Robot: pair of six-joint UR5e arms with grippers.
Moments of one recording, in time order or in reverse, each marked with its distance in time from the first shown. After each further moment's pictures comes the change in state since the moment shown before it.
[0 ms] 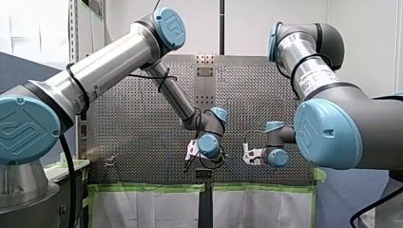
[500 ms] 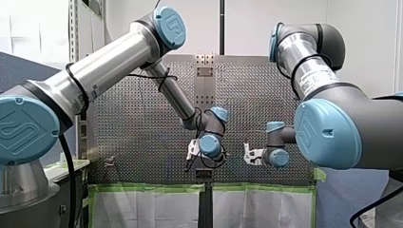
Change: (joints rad) left arm -0.002 0.003 -0.001 0.037 -0.008 -0.003; right arm -0.008 0.002 -0.004 0.005 -0.012 0.011
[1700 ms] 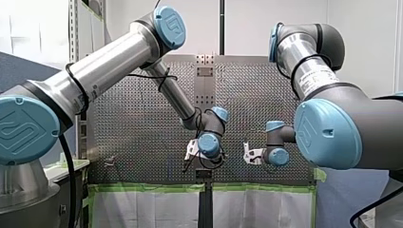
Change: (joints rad) left arm -0.003 0.000 0.000 -0.086 -0.011 -0.006; right arm 0.003 0.001 -0.014 0.028 -0.001 0.003
